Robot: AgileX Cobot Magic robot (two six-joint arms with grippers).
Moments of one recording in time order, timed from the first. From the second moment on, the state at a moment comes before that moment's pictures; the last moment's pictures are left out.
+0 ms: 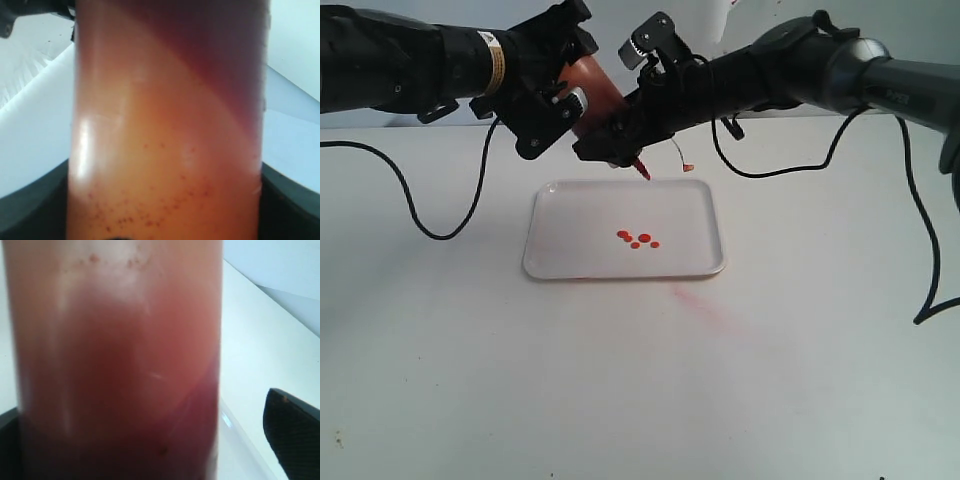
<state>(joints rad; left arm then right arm) -0.34 1.96 -1.45 1.67 -0.12 0.66 0.32 2.34 -1.96 1.13 0.81 -1.44</state>
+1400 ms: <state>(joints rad) -0.34 1.96 -1.45 1.67 -0.14 0.67 0.36 2.29 -1.96 1.15 0.81 -1.43</state>
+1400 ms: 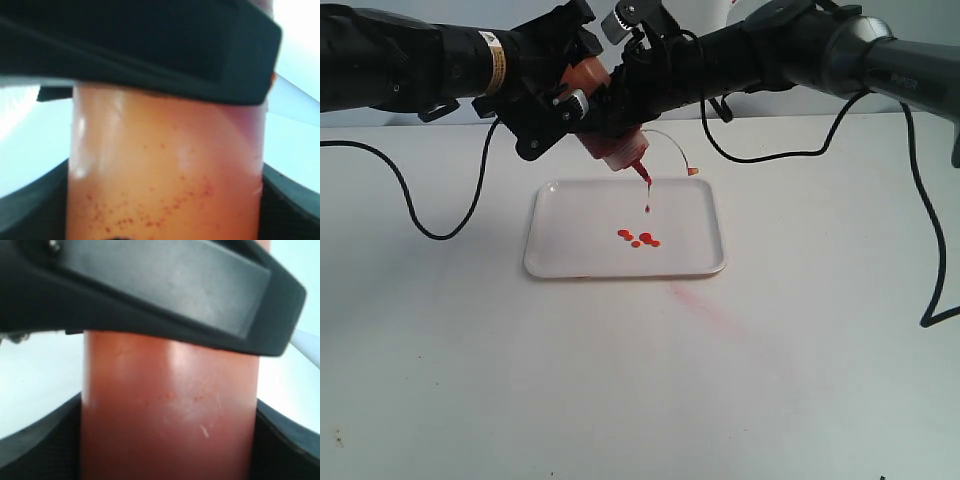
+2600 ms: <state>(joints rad) -0.34 1.96 -1.45 1.67 -0.14 0.67 0.36 2.25 -1.96 0.92 0.85 -1.33</state>
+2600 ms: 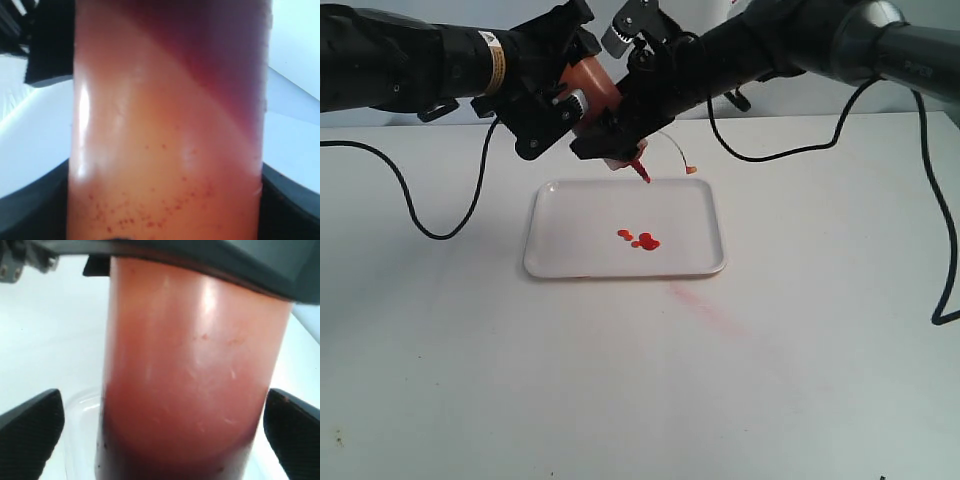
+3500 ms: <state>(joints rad) -0.34 1.96 -1.43 1.61 -0.11 0.67 0.29 2.08 -1.96 0.03 1.13 -0.62</state>
